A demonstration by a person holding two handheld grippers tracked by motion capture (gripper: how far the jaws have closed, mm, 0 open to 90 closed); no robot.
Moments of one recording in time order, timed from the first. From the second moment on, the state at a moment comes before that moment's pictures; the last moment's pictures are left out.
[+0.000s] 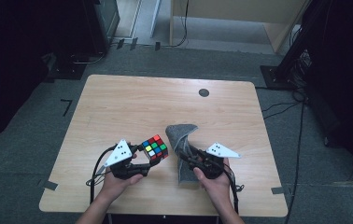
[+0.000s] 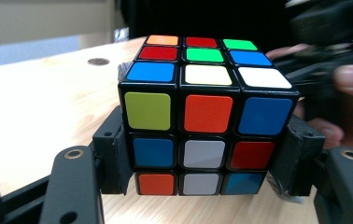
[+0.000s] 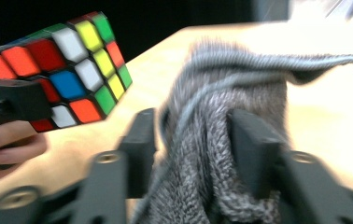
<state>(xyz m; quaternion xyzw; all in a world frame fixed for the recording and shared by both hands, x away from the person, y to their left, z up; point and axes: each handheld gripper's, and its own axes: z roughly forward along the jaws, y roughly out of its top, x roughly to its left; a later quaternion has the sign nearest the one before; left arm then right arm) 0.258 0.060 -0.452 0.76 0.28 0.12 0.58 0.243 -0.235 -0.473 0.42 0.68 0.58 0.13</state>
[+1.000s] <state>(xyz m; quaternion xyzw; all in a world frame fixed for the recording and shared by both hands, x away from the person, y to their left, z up) 0.249 0.030 -0.440 0.74 0.33 0.09 0.59 0.219 -0.171 -0.478 0.33 0.67 0.62 0.25</state>
